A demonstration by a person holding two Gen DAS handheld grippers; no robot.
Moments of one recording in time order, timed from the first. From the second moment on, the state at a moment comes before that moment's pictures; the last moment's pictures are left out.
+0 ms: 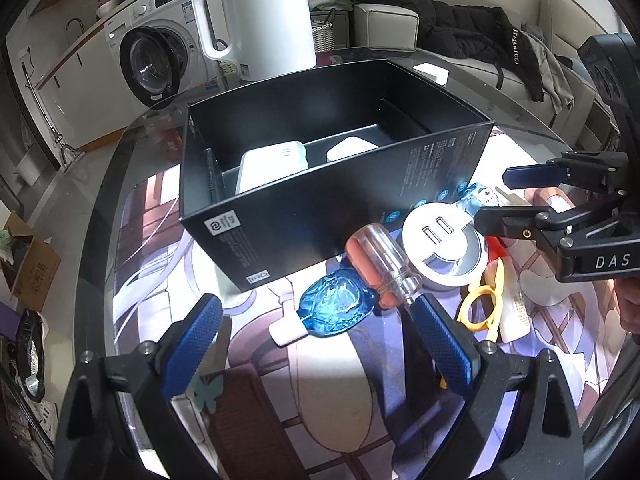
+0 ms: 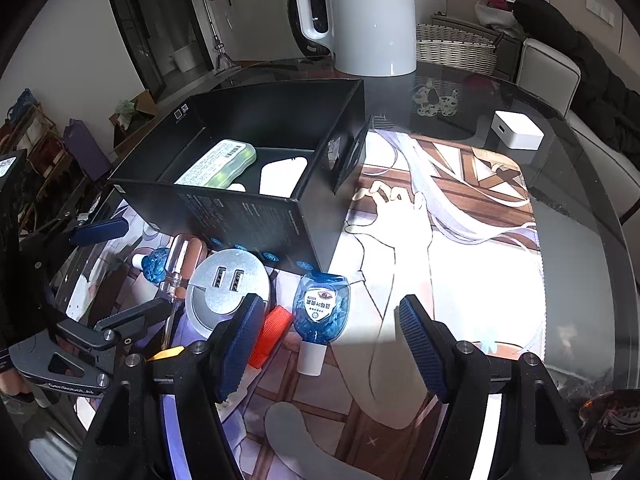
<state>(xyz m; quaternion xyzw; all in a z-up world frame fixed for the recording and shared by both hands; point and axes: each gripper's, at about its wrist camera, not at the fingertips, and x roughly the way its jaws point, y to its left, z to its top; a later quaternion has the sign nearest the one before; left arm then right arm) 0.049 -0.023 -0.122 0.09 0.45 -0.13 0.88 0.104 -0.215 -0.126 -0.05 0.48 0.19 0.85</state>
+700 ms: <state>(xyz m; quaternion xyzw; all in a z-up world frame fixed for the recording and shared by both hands) 0.055 -0.014 -0.131 0.11 0.46 -0.12 0.87 0.113 -0.215 -0.130 -0.06 0.49 0.19 0.85</state>
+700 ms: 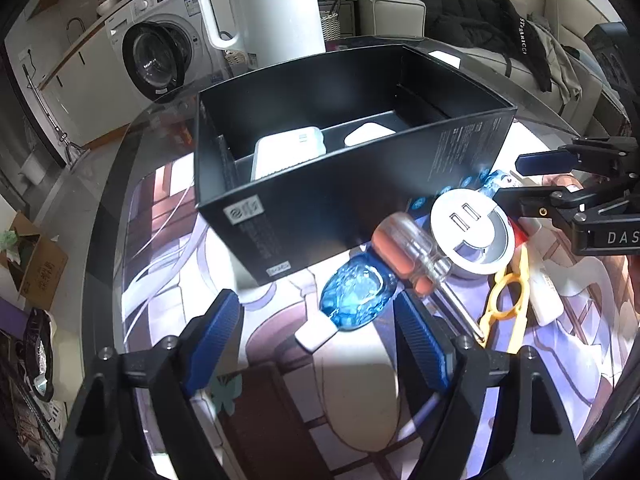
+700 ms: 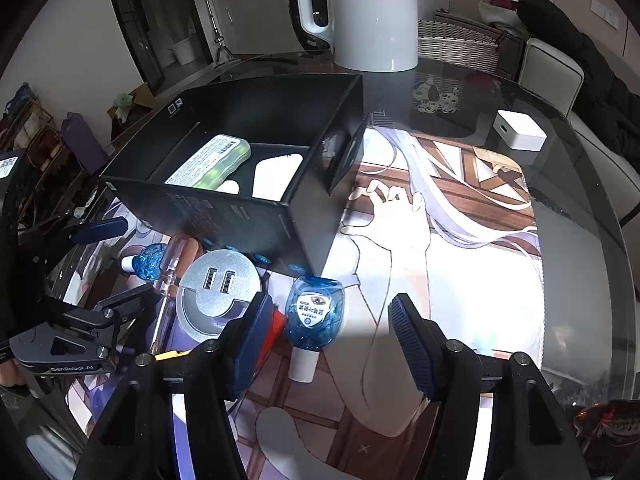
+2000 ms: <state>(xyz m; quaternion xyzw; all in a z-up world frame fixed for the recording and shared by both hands) 0.064 -0.011 -0.127 0.07 0.48 -0.11 0.86 0.100 -0.197 -0.134 -0.12 0.48 0.22 0.84</state>
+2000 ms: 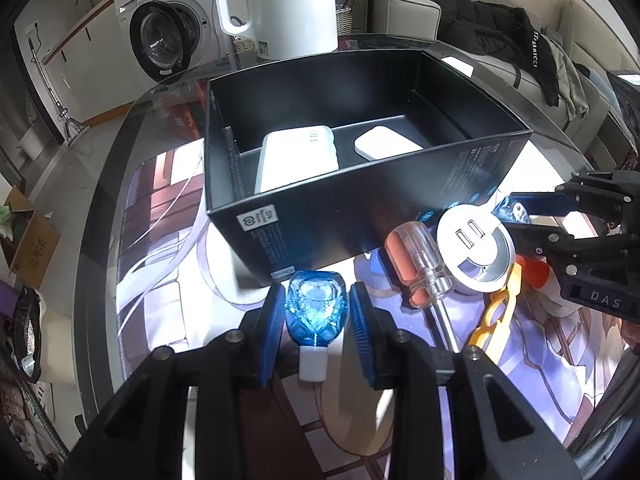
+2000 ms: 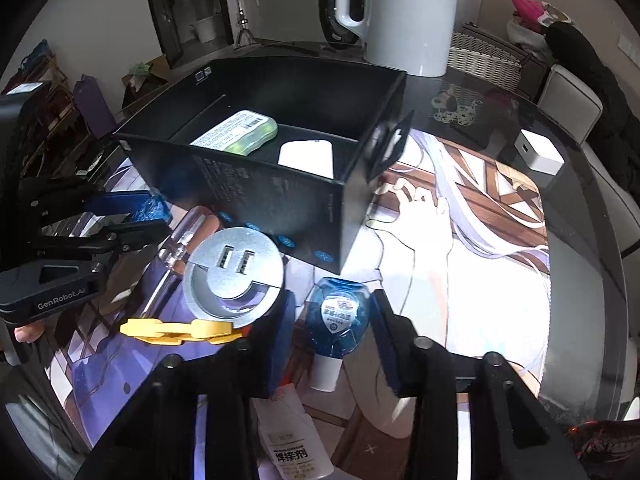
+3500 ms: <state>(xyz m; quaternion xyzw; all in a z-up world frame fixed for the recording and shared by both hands) -0.043 0.005 0.030 0.05 0.05 -0.06 1.00 -0.034 -0.220 0.031 -0.05 0.04 0.23 0.97</state>
